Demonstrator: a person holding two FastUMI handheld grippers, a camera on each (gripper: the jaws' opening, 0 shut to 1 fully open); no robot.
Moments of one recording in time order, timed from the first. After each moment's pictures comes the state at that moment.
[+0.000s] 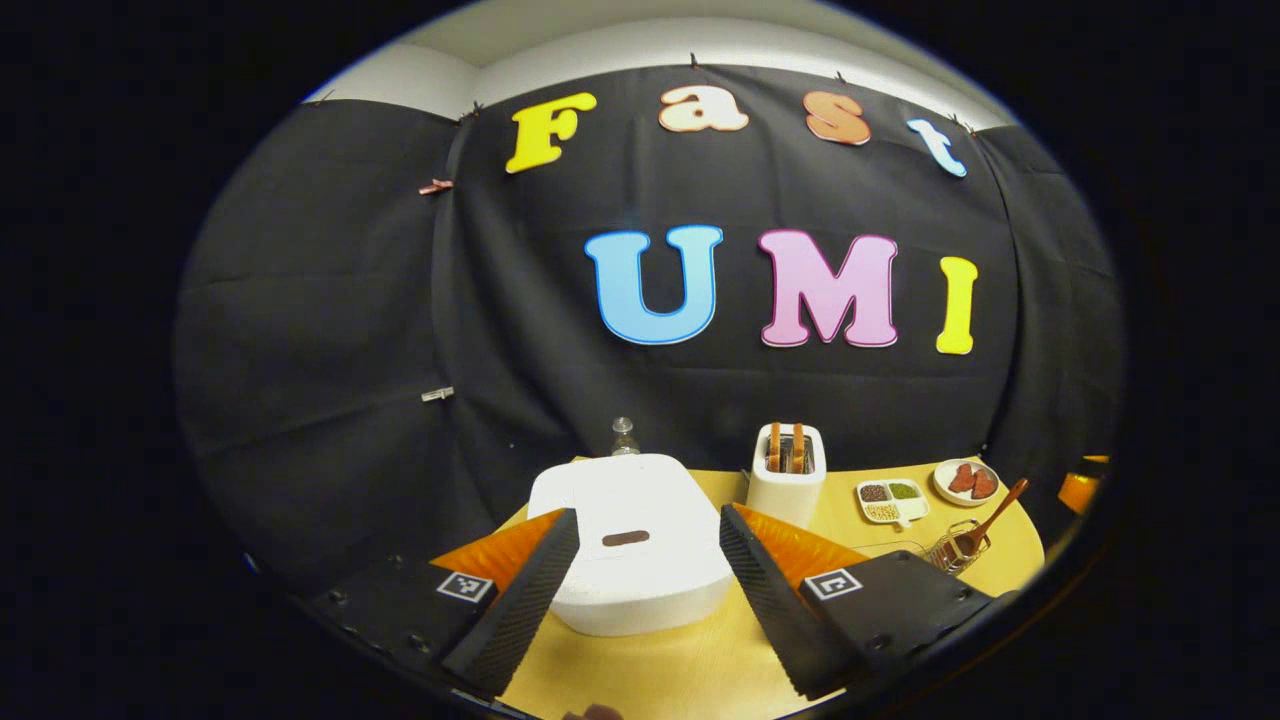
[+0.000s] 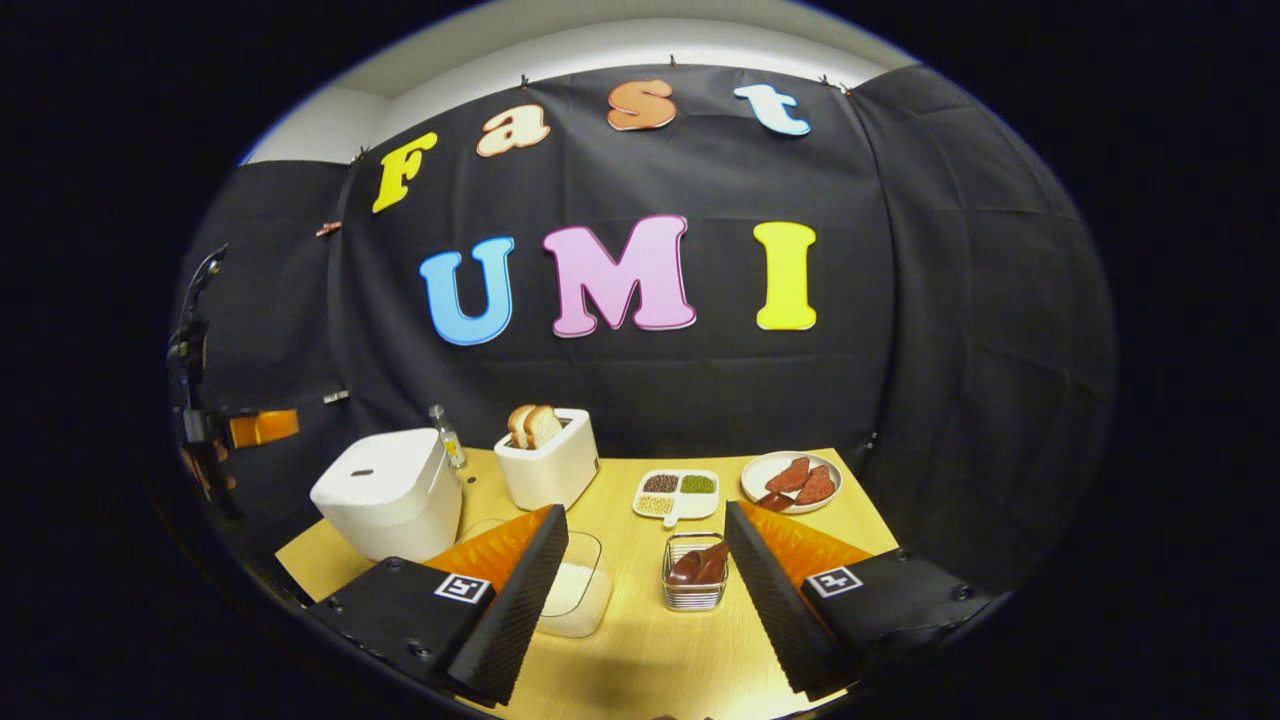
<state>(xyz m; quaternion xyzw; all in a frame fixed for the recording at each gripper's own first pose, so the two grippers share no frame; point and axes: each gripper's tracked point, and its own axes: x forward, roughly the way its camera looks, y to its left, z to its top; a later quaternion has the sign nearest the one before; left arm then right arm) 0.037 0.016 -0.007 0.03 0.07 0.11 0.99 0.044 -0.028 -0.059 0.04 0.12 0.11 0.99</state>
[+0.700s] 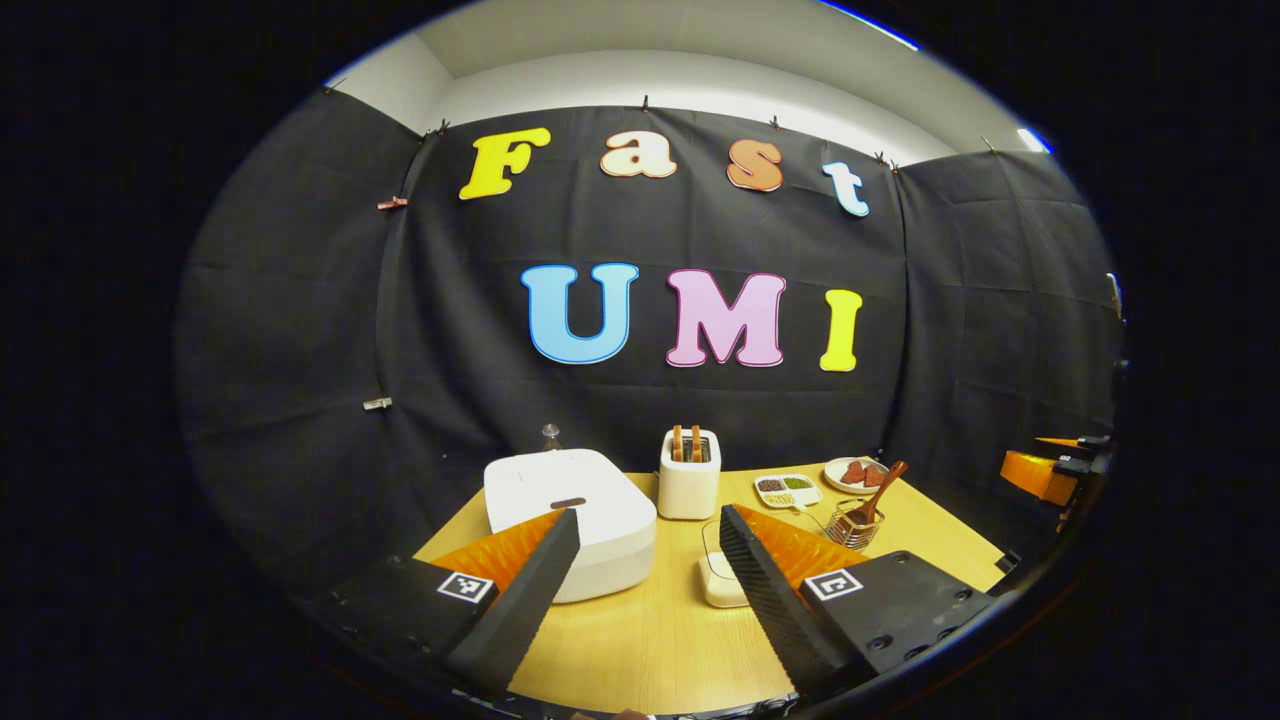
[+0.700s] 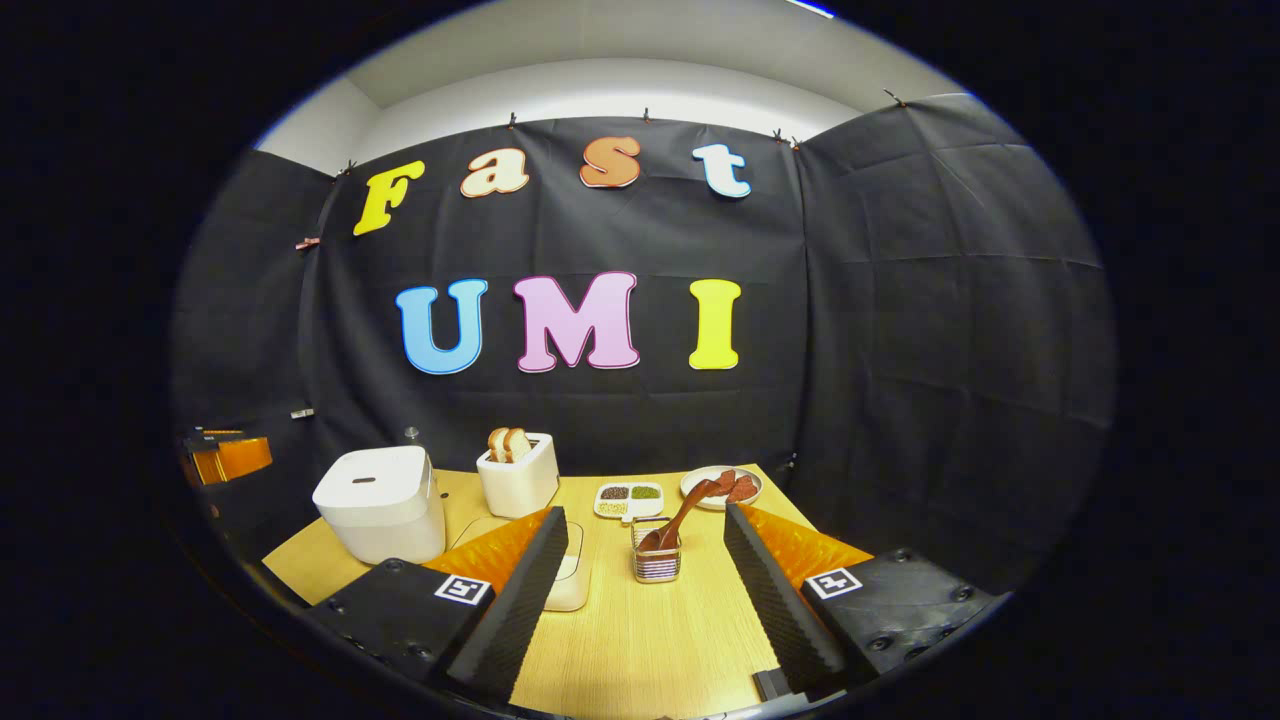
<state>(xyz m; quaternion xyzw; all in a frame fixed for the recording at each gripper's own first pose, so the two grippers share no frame) -0.074 -0.020 -0.015 0.02 0.04 -0.02 1.00 -0.091 -0.043 -0.025 0.02 0.07 0.01 1.00</state>
